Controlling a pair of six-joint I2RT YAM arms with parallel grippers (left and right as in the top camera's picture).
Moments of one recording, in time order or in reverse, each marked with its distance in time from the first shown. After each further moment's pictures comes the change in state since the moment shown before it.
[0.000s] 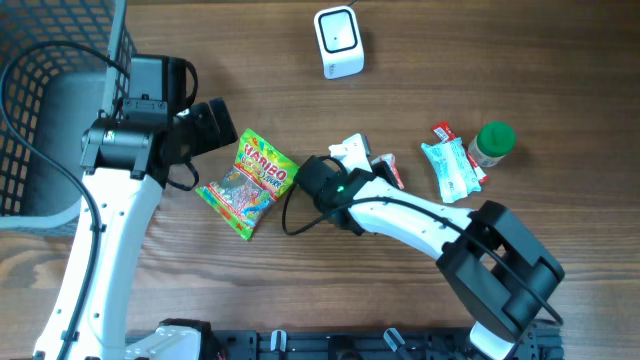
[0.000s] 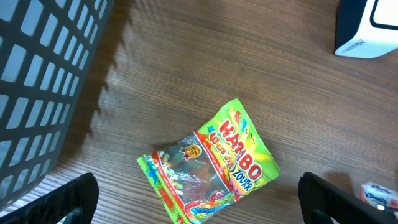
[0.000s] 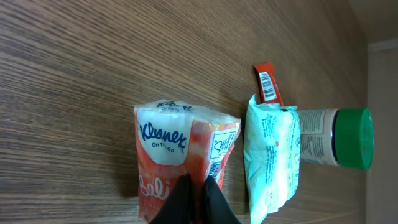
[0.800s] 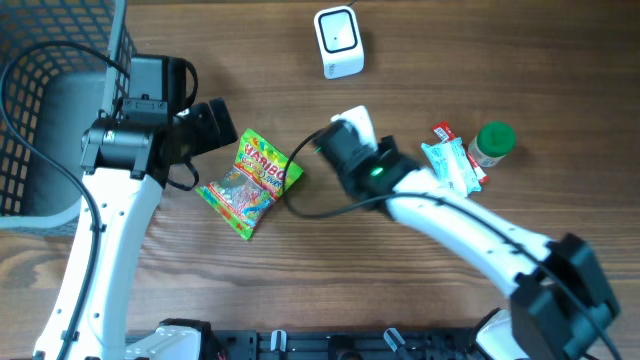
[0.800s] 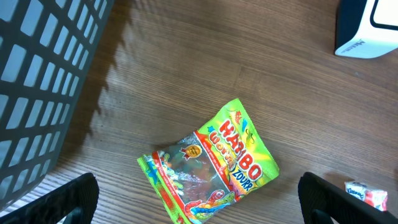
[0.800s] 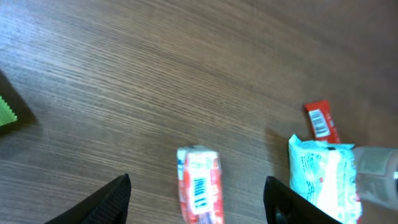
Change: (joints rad) left arm 0.000 0.000 0.000 0.000 0.000 0.000; right arm -0.129 -0.221 0.064 0.054 -0.417 -0.135
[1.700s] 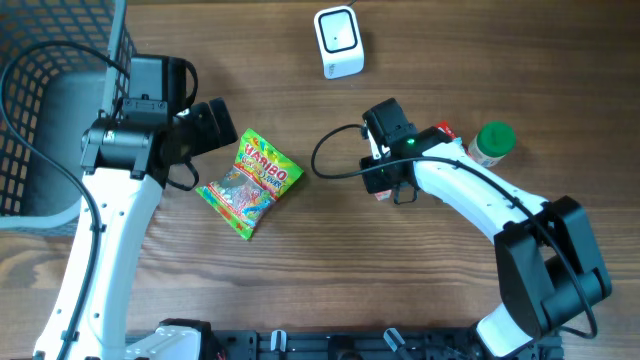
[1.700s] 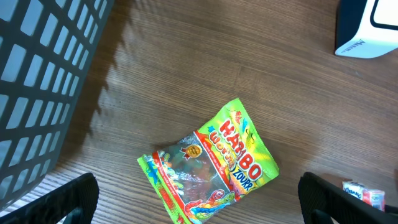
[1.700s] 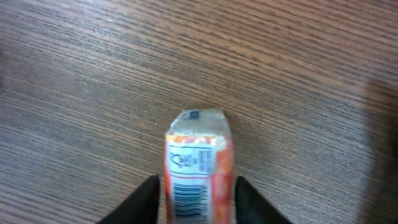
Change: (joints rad) left arm 0.000 0.000 0.000 0.000 0.000 0.000; right arm -0.224 0.117 -0.069 0.030 -0.426 -0.077
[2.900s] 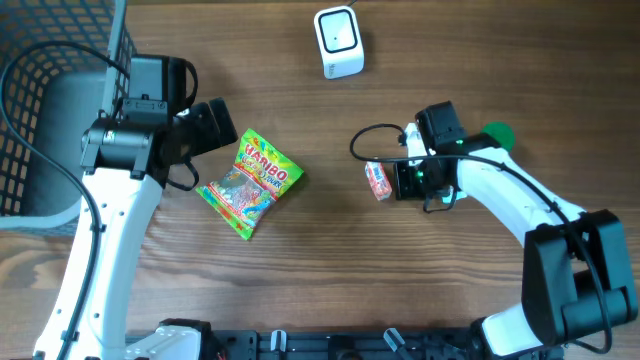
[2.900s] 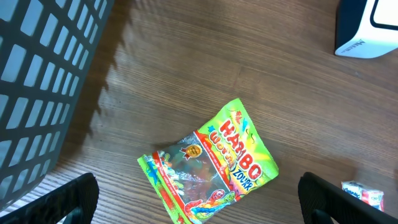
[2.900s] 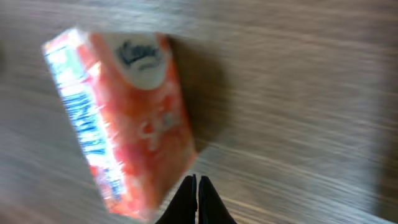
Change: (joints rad) left arm 0.000 0.000 0.000 0.000 0.000 0.000; right arm -0.216 -0.080 -0.139 -0.027 -0.304 -0.004
